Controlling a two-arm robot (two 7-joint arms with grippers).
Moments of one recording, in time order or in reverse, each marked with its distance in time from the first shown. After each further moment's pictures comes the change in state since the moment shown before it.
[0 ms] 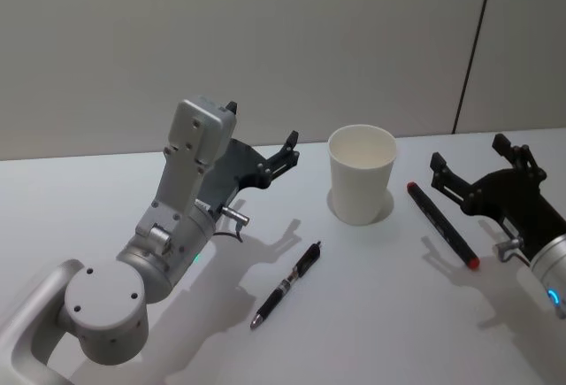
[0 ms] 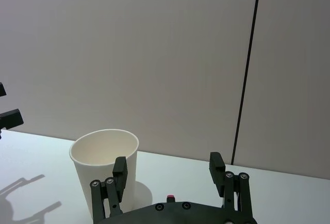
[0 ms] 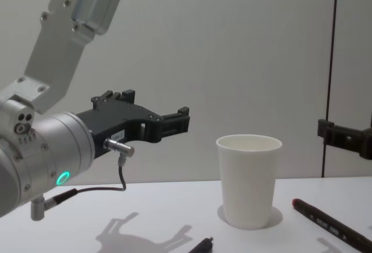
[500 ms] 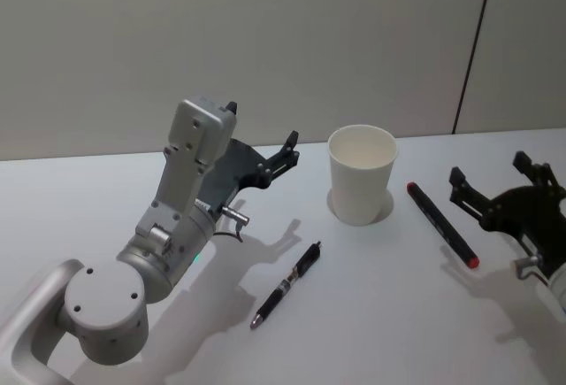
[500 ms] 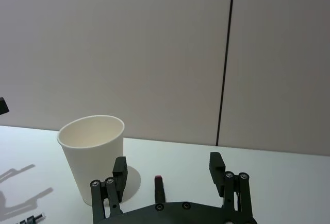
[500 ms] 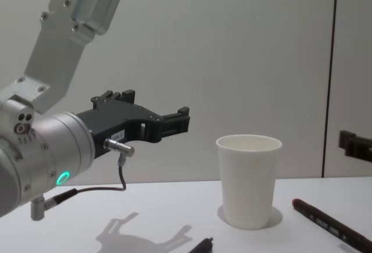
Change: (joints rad) left arm 0.000 0.000 0.000 0.000 0.000 0.000 0.000; right arm -0.070 0.031 0.017 -0.058 0.031 0.022 -0.058
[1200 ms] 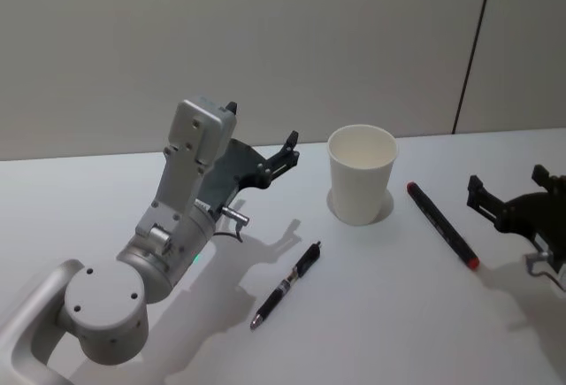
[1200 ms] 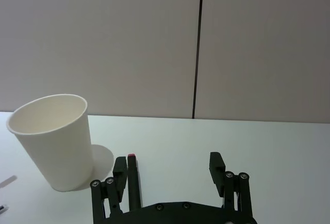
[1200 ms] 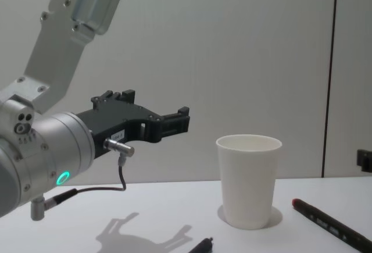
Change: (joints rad) left arm 0.000 0.000 0.000 0.000 0.000 0.000 0.000; right arm 0.021 -0.007 0.024 -0.013 0.024 0.187 -0.081
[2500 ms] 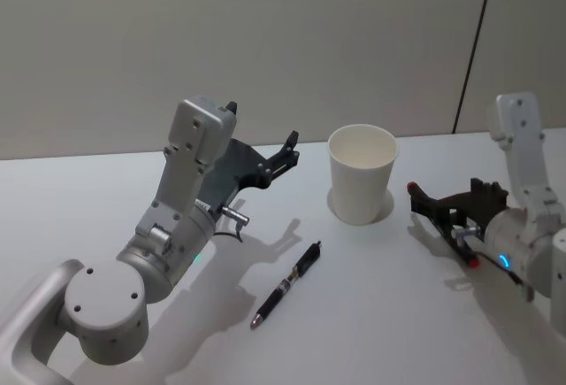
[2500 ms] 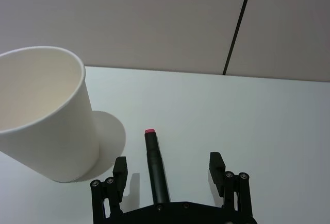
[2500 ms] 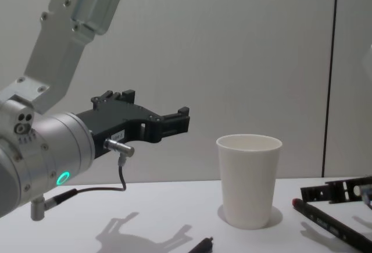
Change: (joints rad) left arm 0.000 0.000 0.000 0.000 0.000 0.000 0.000; right arm 0.268 -0.182 -0.066 0.210 -0.118 0.403 0.014
